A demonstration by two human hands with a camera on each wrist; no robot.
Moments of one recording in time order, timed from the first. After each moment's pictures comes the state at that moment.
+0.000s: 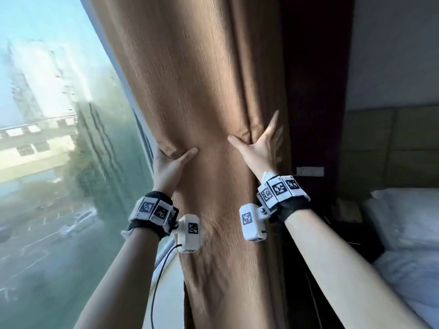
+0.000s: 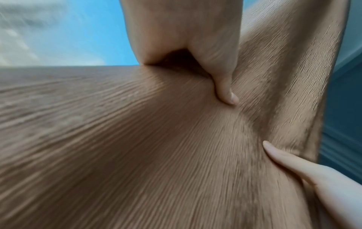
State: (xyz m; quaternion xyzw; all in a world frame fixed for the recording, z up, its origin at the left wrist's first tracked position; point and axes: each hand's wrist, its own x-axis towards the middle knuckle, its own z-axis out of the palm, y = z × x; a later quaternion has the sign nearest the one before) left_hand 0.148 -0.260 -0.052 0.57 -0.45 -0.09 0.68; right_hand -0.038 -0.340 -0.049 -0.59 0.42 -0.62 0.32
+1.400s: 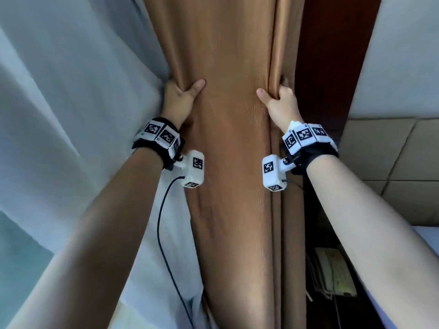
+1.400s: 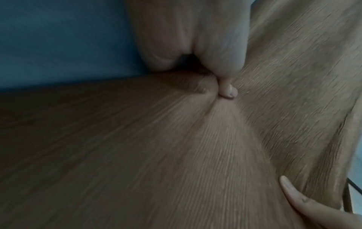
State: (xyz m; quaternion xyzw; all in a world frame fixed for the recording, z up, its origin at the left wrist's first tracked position) left_hand 0.114 -1.119 -0.010 0.52 -0.52 -0.21 0.64; right_hand -0.097 -1.154 -0.038 -0.63 0.49 -0.56 0.22
